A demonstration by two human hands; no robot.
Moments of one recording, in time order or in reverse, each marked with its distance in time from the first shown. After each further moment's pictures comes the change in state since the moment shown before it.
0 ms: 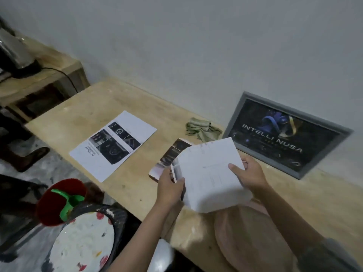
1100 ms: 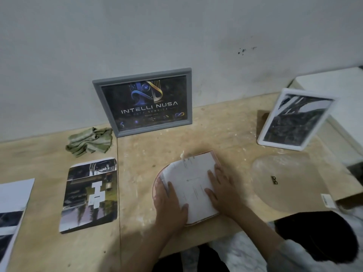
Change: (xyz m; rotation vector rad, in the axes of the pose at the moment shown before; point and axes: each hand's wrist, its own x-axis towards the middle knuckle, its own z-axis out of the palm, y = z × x) left_hand -0.084 -0.053 0.124 1.080 -0.884 0.525; right_hand -0.160 0.188 -0.029 -0.706 0.248 0.176
